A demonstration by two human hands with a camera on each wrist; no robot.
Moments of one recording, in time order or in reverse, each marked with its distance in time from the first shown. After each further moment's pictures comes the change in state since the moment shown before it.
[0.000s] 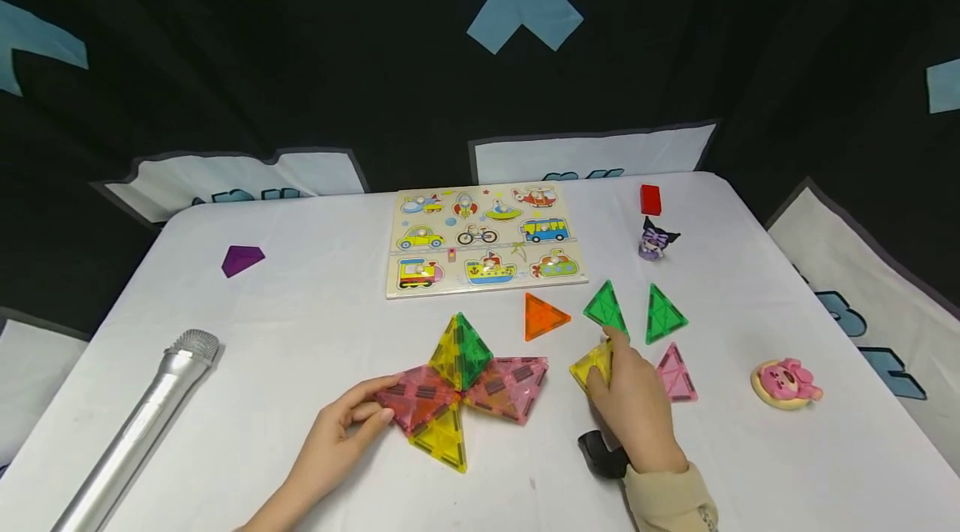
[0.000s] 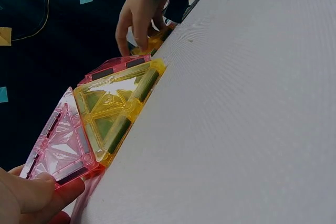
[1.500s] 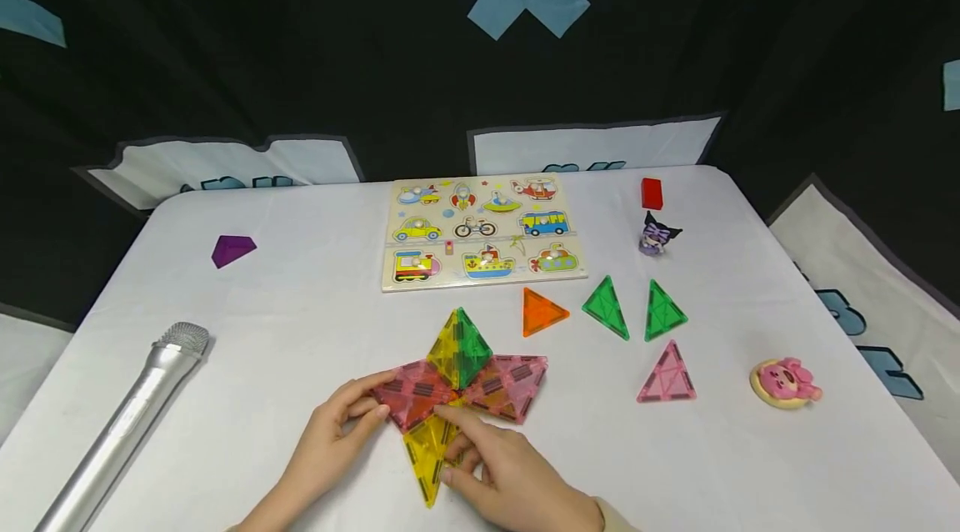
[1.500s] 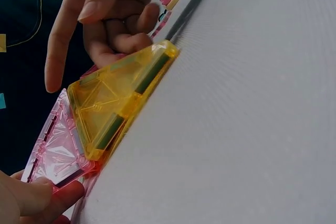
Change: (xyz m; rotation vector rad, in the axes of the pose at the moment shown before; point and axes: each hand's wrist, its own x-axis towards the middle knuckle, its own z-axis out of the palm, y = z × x) left_hand 0.000 0.000 0.003 0.038 0.035 0.081; right_hand -0.047 -0.082 0.041 0.555 -0.602 -0.414
